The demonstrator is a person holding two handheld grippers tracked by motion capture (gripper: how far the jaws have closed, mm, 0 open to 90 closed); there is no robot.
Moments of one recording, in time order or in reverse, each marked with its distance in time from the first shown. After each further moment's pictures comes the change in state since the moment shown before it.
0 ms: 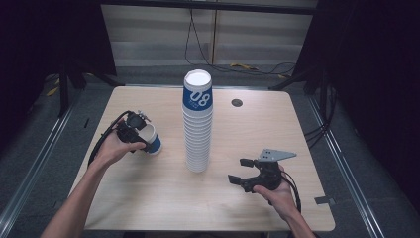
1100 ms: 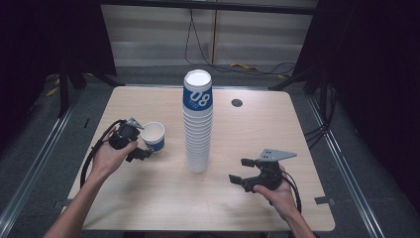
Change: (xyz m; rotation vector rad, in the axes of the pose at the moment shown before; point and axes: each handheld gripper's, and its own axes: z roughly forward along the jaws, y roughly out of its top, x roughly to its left) left arm -0.017 -0.034 -0.018 -0.166 -0.069 -0.038; right arm -0.002 -0.002 -0.001 0.013 -0.024 0.008
